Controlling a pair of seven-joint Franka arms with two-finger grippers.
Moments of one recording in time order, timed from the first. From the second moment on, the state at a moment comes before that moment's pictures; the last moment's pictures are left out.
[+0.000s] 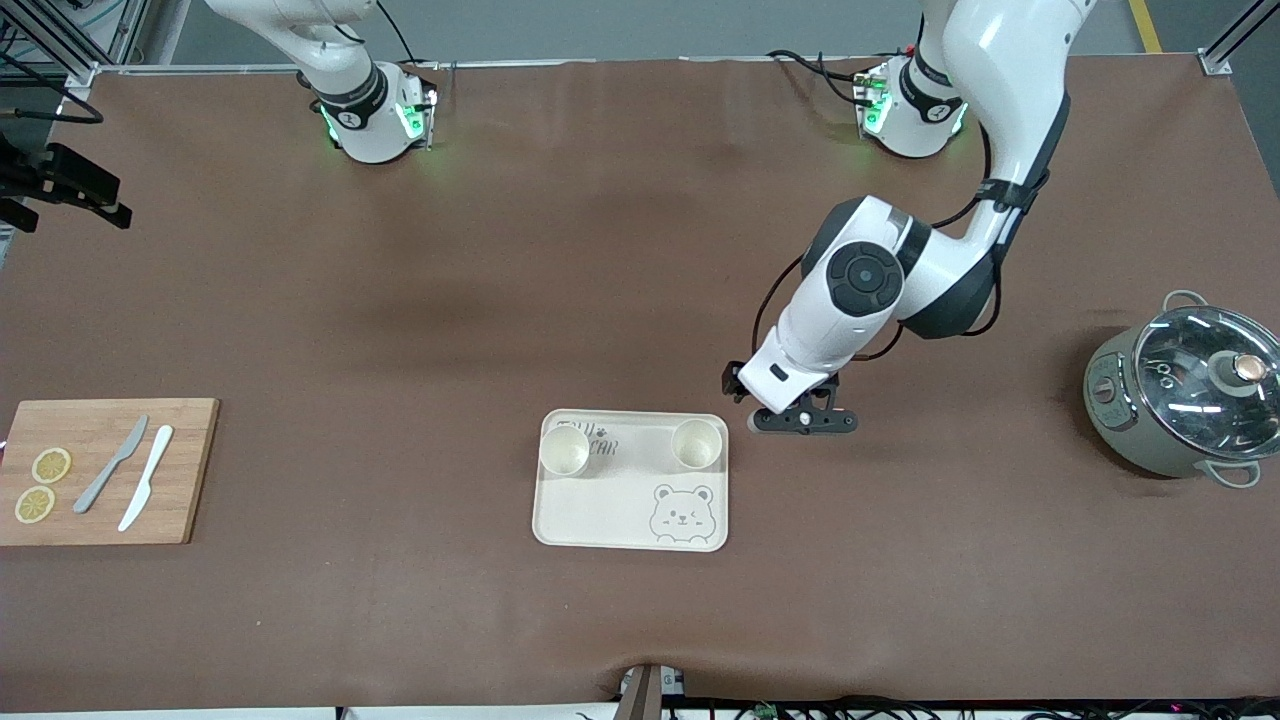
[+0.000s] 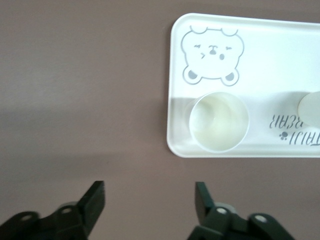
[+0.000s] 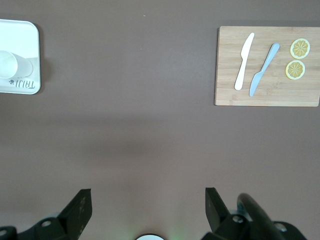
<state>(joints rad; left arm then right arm) -0.29 0.52 -0.27 -1.65 0.06 2.26 -0.54 -0.04 -0.07 -0.01 -1.54 0.00 1.43 -0.08</state>
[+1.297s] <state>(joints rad) -0.34 0.74 -0.27 -1.55 0.17 2.49 -0.55 -0.01 -0.07 -0.01 -1.54 0.00 1.43 -0.08</state>
